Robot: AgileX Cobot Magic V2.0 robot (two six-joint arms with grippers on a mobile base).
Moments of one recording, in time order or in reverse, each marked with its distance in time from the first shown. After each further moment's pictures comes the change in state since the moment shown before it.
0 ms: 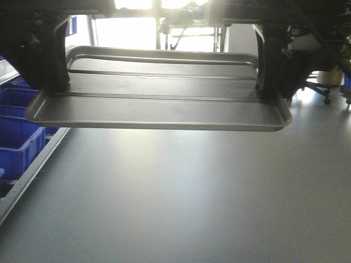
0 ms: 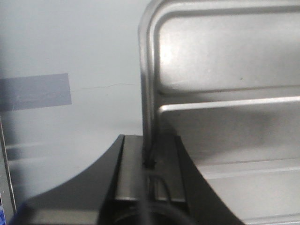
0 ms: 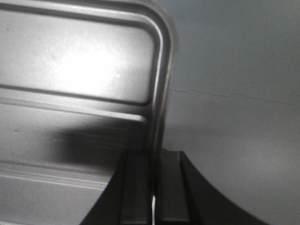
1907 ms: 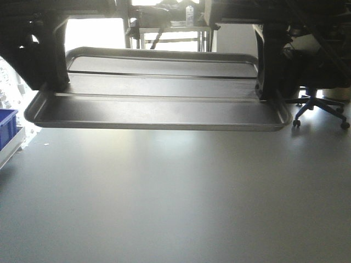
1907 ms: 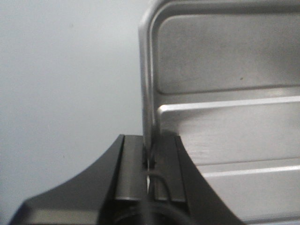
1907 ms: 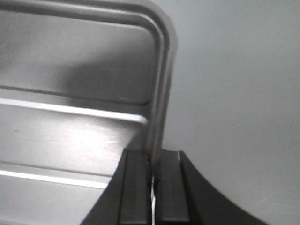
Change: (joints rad) left arm 0.000 0.000 0.000 -0.006 0.004 -0.002; right arm 0.000 -0.002 0.000 0.000 0.000 0.000
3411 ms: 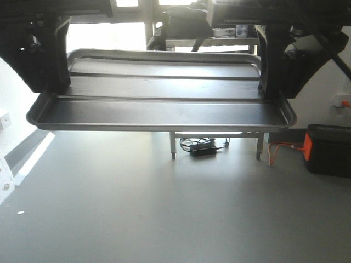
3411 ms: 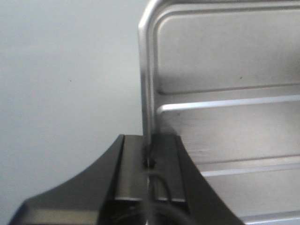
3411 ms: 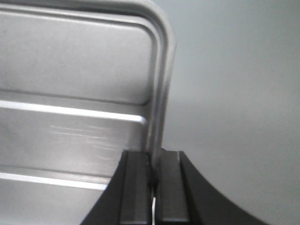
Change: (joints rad) left arm 0.000 0.000 0.000 -0.030 0.005 0.000; right arm 0.000 0.000 0.000 -0.005 0.010 0.000
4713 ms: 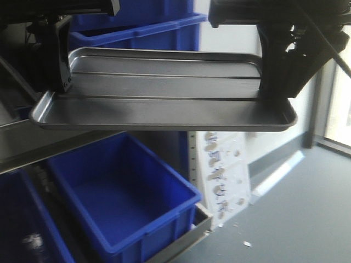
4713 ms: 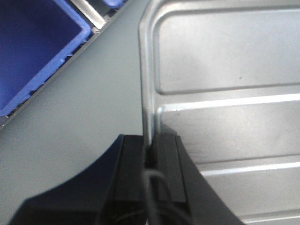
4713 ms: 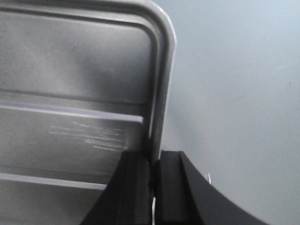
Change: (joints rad) left arm 0.000 0.000 0.000 -0.003 -0.007 0.000; right arm -0.002 0.000 0.000 -0.005 0.000 0.000
